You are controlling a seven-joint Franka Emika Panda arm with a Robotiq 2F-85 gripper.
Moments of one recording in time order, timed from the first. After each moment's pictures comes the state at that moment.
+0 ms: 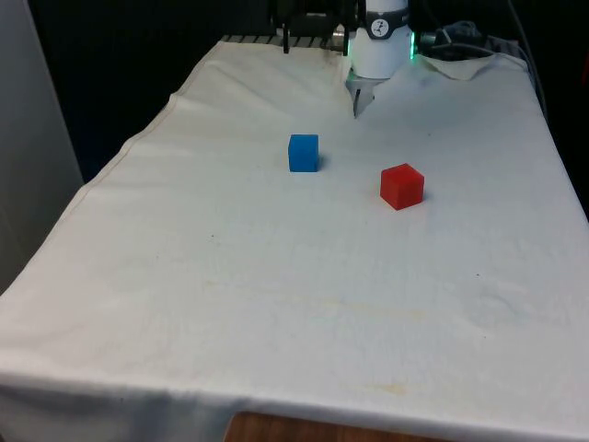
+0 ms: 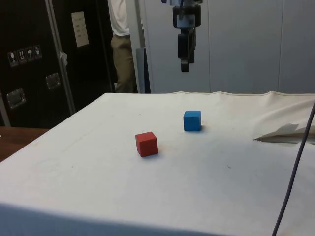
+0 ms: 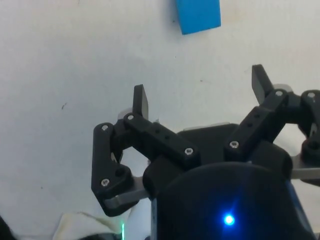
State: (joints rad) arm 0.08 -0.25 -0.27 -2.58 -0.16 2.39 -0.13
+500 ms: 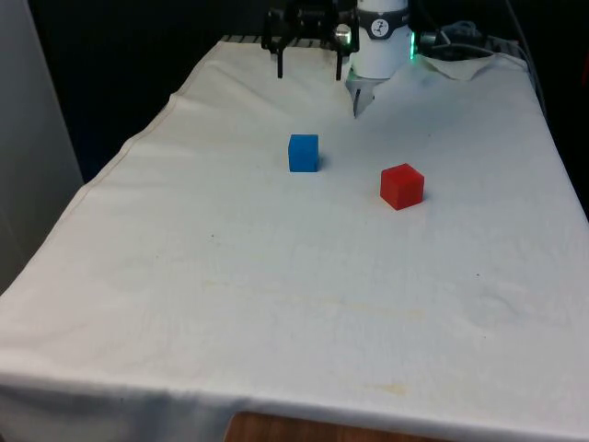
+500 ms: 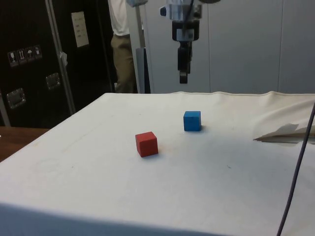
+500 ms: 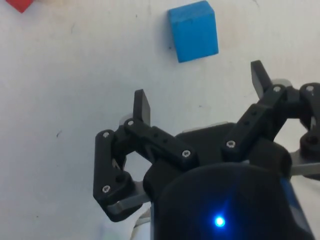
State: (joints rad) arm 0.08 -0.16 -0.29 -2.60 -0.16 2.55 -0.22
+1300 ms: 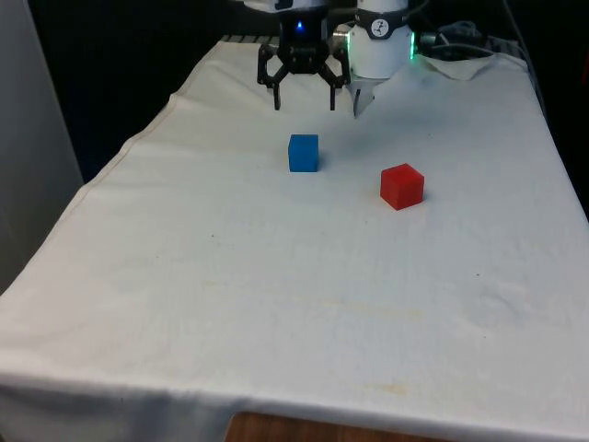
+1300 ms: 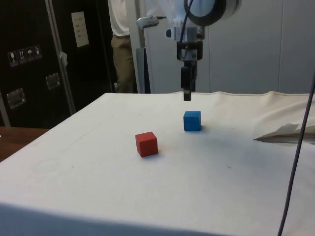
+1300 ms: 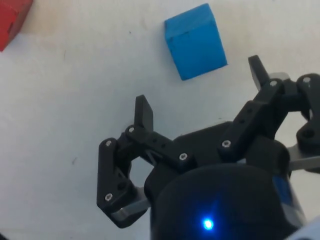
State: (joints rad) arm 0.08 0.00 -0.32 -2.61 0.02 2.67 -0.35
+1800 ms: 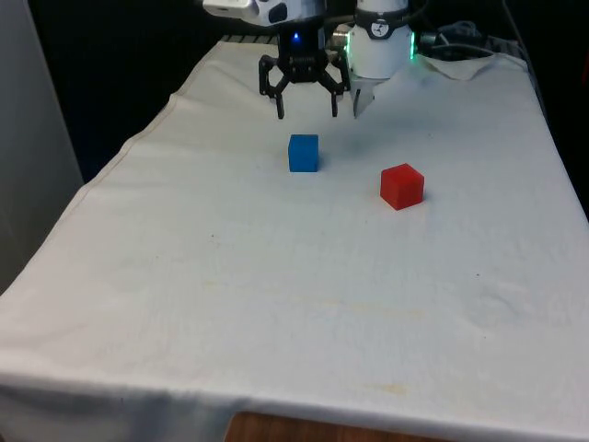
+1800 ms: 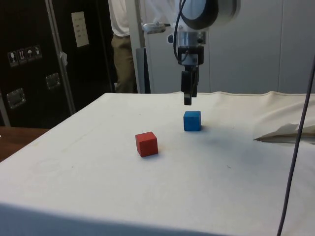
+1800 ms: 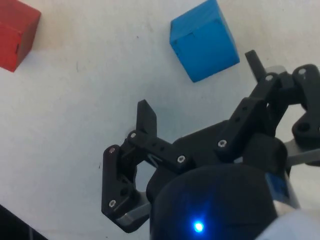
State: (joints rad) arm 0.08 0.04 -0.32 -2.60 0.17 2.67 -0.44
